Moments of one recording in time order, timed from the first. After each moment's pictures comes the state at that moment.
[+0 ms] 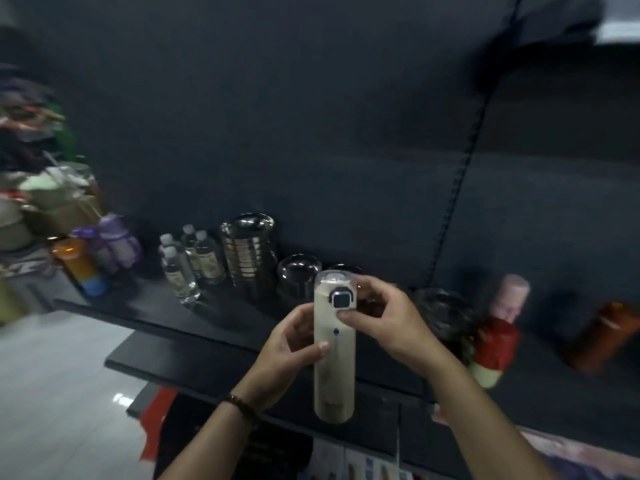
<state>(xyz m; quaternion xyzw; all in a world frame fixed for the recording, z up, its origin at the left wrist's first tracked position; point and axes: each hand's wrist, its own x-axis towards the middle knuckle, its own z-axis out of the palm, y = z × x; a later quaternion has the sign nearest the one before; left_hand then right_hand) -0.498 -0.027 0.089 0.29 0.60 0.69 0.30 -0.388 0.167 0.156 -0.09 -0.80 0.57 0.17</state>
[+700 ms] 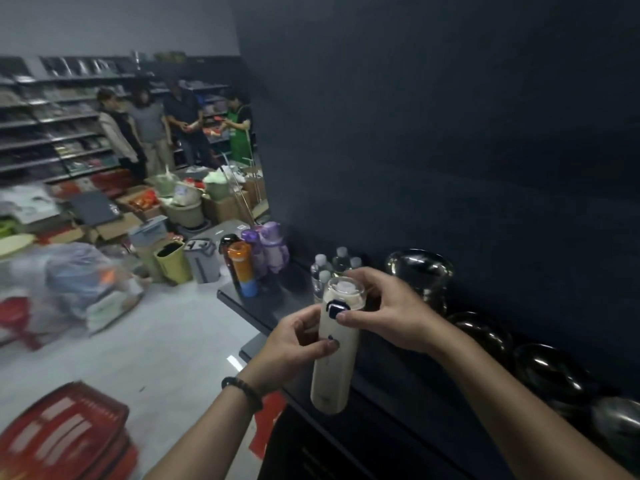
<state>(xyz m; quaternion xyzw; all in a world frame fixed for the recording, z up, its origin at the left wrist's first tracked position) -0.723 -0.229 0.123 0.23 0.71 0.64 0.16 -0.701 -0.001 0.184 0.11 -0.86 0.49 0.03</state>
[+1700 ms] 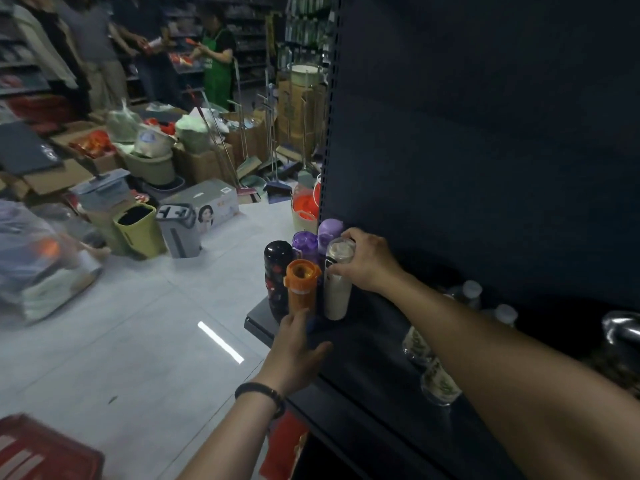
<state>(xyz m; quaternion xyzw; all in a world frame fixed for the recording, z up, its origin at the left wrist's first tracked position) -1.068 -0.428 -0.012 0.12 0.88 0.43 0.14 -1.160 -0.224 0.070 -0.04 -0.96 0.27 0.05</state>
